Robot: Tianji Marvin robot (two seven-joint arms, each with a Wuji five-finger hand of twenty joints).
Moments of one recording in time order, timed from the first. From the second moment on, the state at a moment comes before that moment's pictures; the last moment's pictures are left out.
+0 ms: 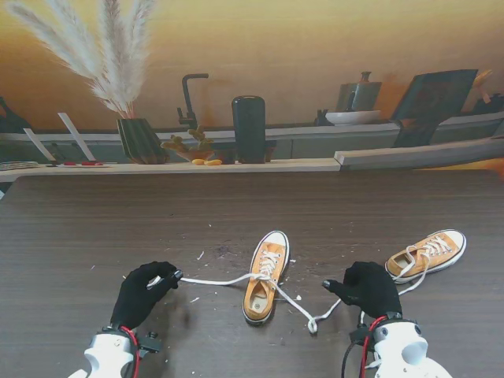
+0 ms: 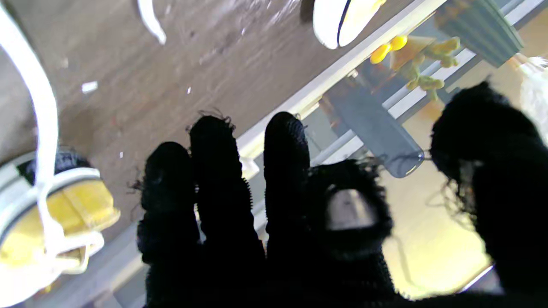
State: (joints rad) left arm 2.04 -1.20 -1.37 -1.75 0.37 -0.27 0.43; right arm -2.06 -1.17 1.35 -1.86 -0.61 0.04 -0.44; left_hand 0.83 -0.21 0.10 0.02 0.93 0.04 1.05 0.58 0.77 0.14 0.41 0.52 0.45 0.23 0.47 0.57 0.05 0.23 0.72 0.60; right_hand 0.32 -0.84 1.13 -0.17 1.32 0.07 1.44 0.90 1.07 0.10 0.88 0.60 1.07 0.30 0.50 1.33 0.60 0.43 1.29 0.66
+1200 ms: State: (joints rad) left arm 2.12 -1.20 -1.33 -1.78 0.45 -0.34 0.47; right arm -1.78 -1.16 0.99 -1.63 -0.77 0.13 -0.46; left_hand 0.83 -0.17 0.08 0.03 0.81 0.04 0.80 0.51 0.72 0.14 0.34 0.50 0.44 0.23 0.38 0.55 0.03 0.23 0.60 0.56; right_hand 0.32 -0.81 1.12 -0.25 0.82 -0.10 0.65 0.52 0.76 0.09 0.73 0.47 0.87 0.29 0.39 1.29 0.39 0.40 1.14 0.64
